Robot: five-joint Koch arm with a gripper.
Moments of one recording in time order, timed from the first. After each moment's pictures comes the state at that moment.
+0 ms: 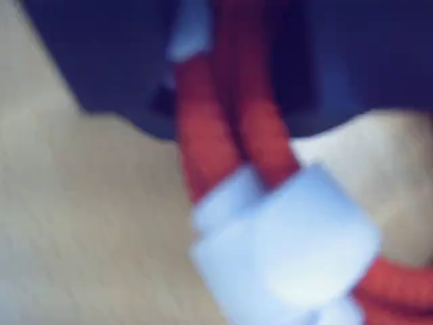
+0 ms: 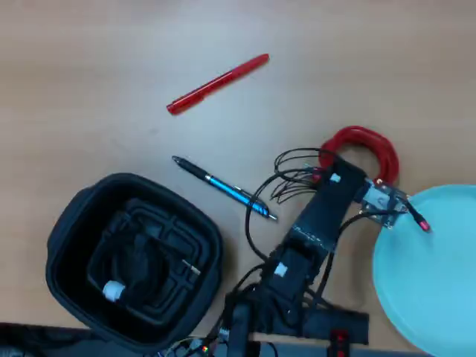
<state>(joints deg) 114.2 94.7 122.3 43.9 -0.5</state>
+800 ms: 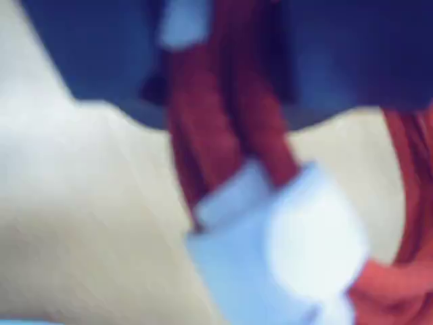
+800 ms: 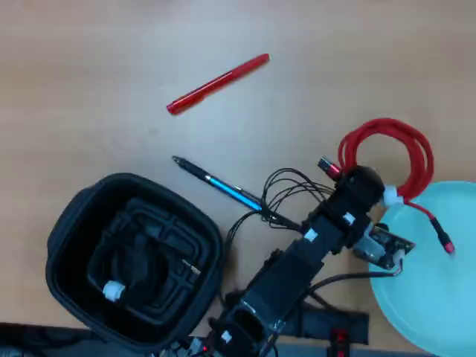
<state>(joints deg) 126.4 130.1 122.7 44.4 0.5</state>
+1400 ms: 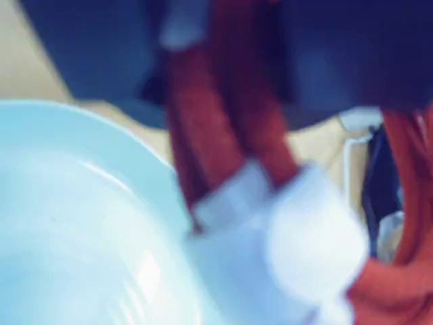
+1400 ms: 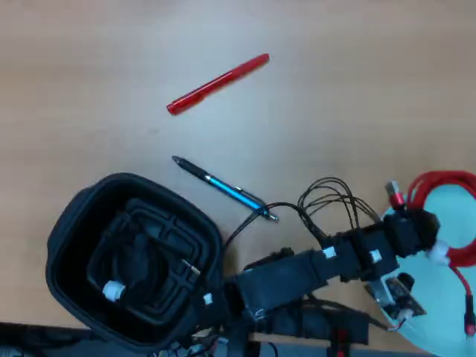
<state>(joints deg) 155.3 129.6 122.7 31.5 0.5</state>
